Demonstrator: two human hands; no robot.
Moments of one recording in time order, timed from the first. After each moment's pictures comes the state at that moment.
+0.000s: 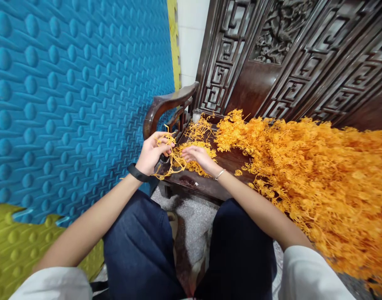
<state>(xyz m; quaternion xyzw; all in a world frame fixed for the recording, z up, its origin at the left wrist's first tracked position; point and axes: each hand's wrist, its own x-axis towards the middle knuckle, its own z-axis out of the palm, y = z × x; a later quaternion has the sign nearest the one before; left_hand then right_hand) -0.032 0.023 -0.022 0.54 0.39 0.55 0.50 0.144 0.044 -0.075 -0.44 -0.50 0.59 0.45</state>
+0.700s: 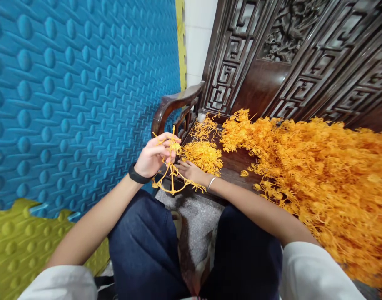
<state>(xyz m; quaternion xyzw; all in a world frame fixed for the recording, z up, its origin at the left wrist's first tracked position) -0.049 0.006 -0.007 0.49 0.27 0.50 0.66 0.125 0.037 -0.142 -0.31 -0.95 0.02 0.03</state>
